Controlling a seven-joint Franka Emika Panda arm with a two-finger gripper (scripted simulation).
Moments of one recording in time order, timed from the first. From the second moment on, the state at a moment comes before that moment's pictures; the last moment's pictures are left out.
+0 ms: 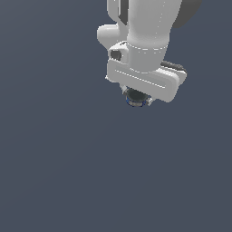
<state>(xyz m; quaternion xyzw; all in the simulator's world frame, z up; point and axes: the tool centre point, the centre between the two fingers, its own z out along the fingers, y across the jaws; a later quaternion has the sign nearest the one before) 0.020 0.066 0.348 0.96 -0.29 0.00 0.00</state>
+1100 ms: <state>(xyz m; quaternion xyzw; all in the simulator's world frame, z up) 0.038 0.111 0.480 0.96 -0.29 0.00 0.00</state>
